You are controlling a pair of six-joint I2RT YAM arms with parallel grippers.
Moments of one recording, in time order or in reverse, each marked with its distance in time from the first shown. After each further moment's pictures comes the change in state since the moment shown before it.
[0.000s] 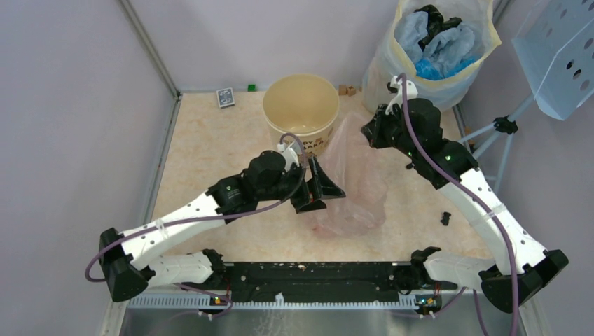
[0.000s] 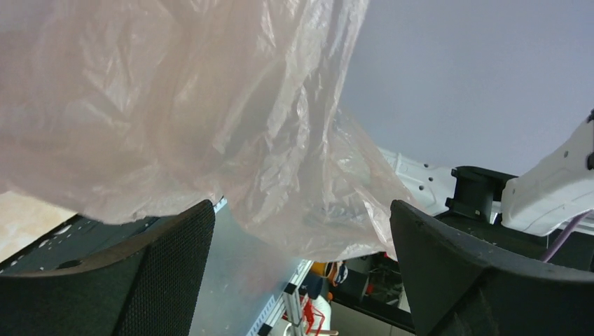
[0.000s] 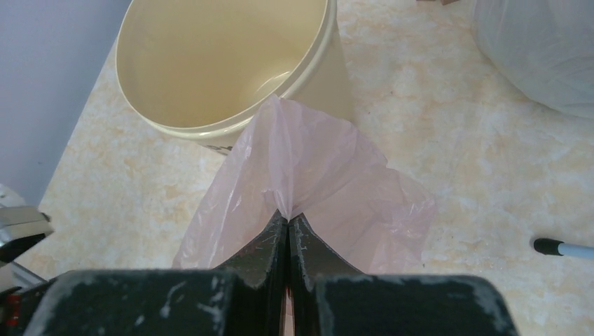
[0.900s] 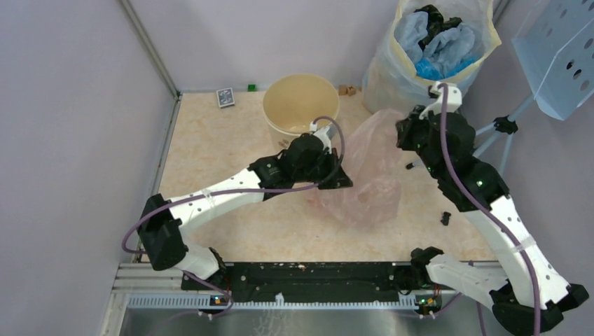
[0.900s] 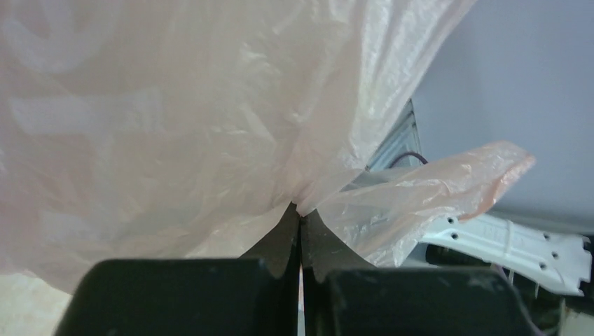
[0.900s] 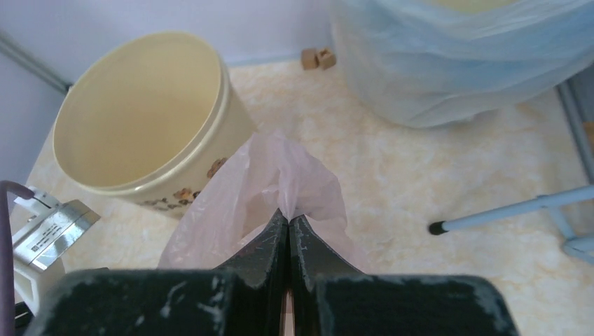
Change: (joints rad) left arm -0.008 0.359 0.194 0.042 -0.148 0.299; right arm 0.000 -0.158 -0.025 -0.034 0.283 -0.011
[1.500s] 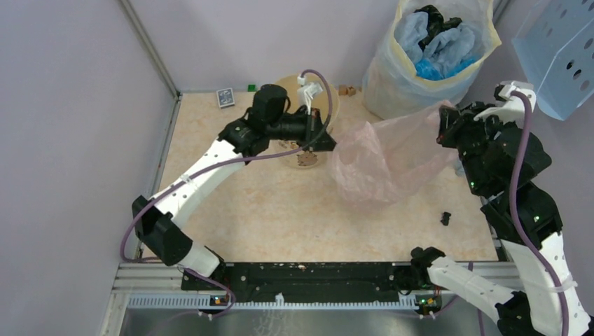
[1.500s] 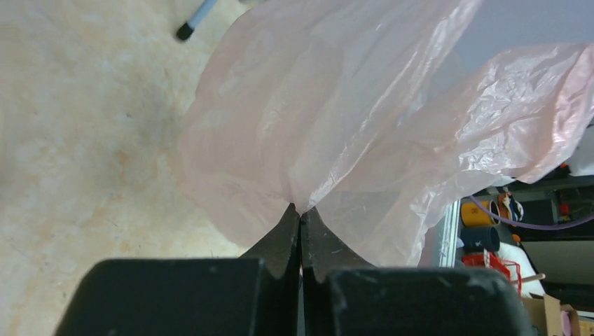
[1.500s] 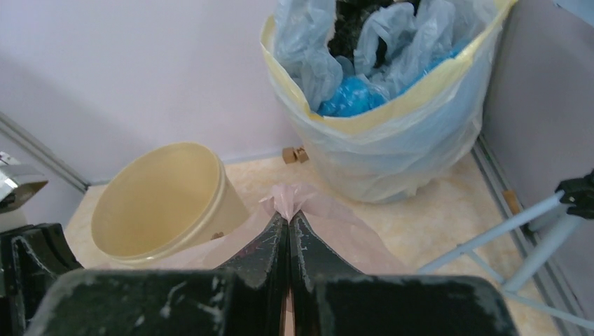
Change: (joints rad) left arm 0.270 0.073 0.320 -0.104 0.533 0.425; right arm 0.000 -0.145 0.177 -0.026 0.188 -0.107
